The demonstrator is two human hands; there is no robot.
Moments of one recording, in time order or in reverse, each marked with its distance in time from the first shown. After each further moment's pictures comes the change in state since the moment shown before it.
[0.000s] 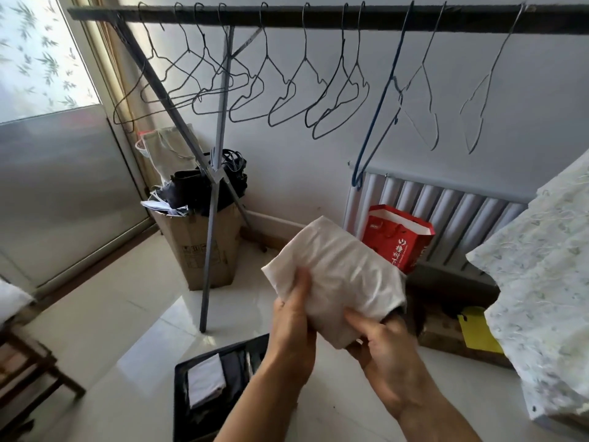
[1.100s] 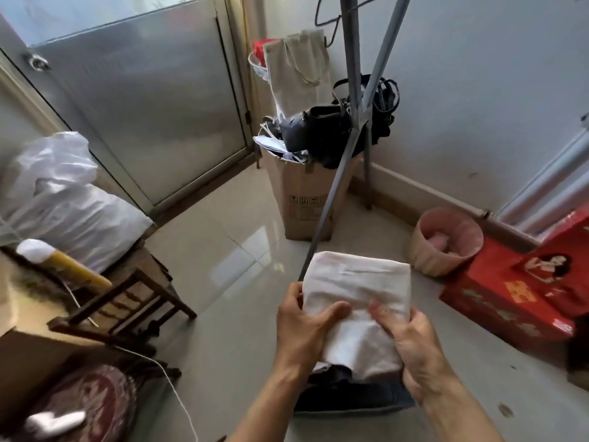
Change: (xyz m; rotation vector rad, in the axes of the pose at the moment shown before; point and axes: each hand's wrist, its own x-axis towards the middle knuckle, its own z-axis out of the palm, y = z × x) left_hand 0.186 0.147 -0.329 0.636 0.435 0.102; right_hand 0.211 0.220 0.262 -0.222 -0.017 0.356
